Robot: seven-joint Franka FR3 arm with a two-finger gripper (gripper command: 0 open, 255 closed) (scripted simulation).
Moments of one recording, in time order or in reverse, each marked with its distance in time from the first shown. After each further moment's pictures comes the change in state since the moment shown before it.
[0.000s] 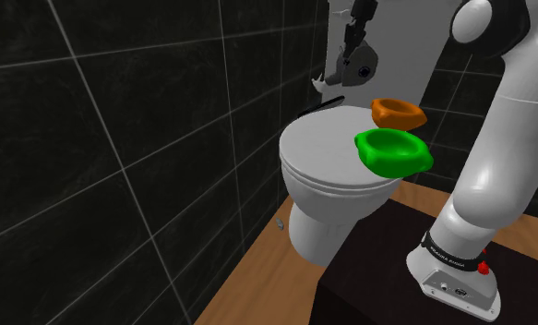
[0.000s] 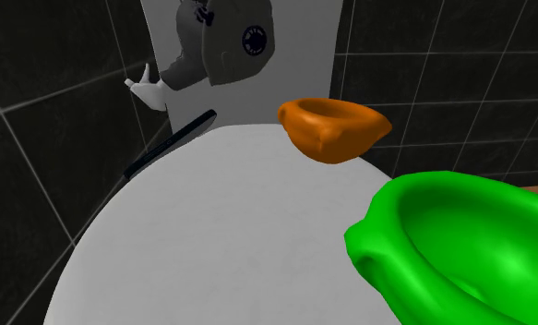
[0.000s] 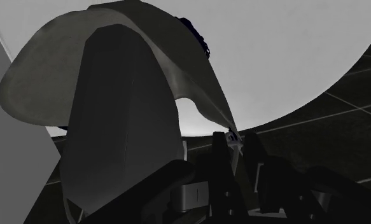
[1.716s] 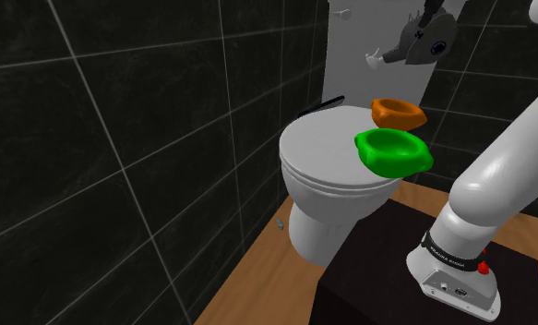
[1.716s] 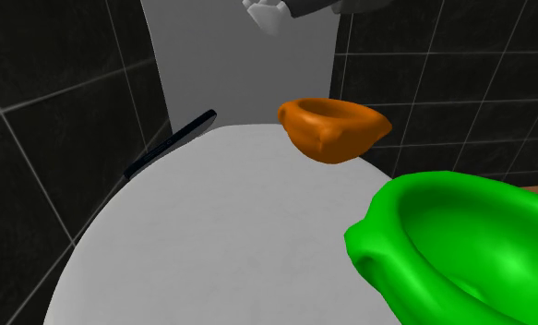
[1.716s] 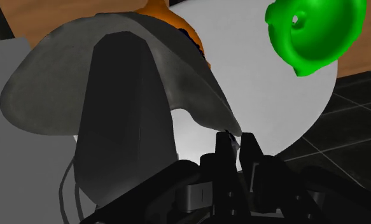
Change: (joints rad) arm -0.090 -0.299 -0.073 0.013 -0.162 -0.304 -0.143
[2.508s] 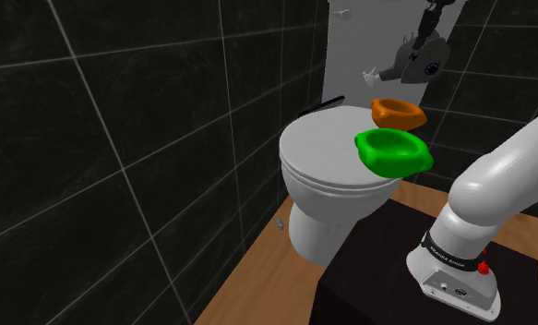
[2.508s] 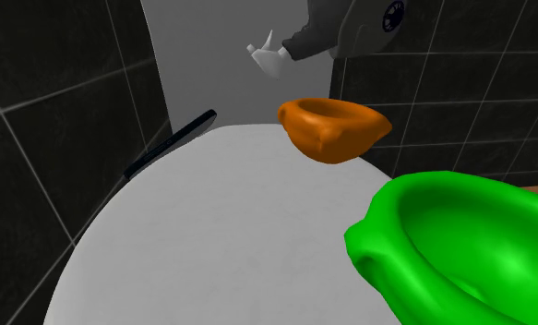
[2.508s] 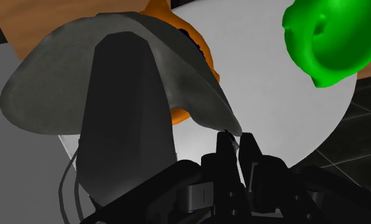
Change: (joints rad) arm -0.012 -0.144 0.058 -0.304 -0.073 0.184 0.019
